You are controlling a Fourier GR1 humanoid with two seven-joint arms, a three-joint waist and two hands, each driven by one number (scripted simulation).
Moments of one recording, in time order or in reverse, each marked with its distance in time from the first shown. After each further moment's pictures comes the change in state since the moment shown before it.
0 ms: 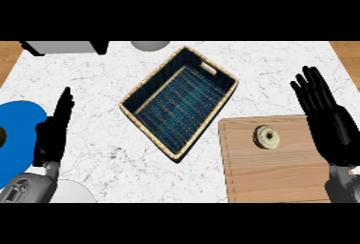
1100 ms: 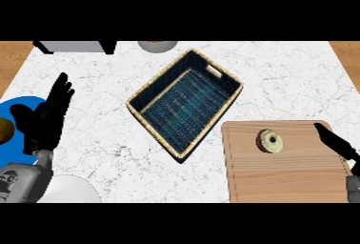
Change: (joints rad) left arm -0.059 0.007 0.059 -0.076 0.093 -0.073 0.105; right arm 0.112 -0.020 -0.144 0.291 0.712 -0.802 0.335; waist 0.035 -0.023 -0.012
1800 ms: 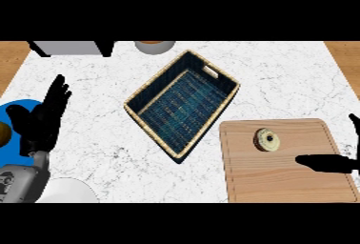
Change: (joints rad) left arm 0.013 0.006 0.018 0.007 0.004 -0.012 0.003; right arm 0.029 -0.222 0.205 -0.363 0.012 0.579 0.742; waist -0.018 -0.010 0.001
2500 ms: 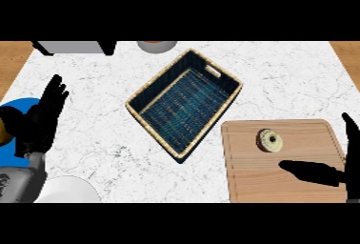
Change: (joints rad) left arm 0.013 -0.011 0.039 -0.014 -0.004 -0.039 -0.001; right arm 0.026 0.150 0.025 -0.235 0.230 0.055 0.128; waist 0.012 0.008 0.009
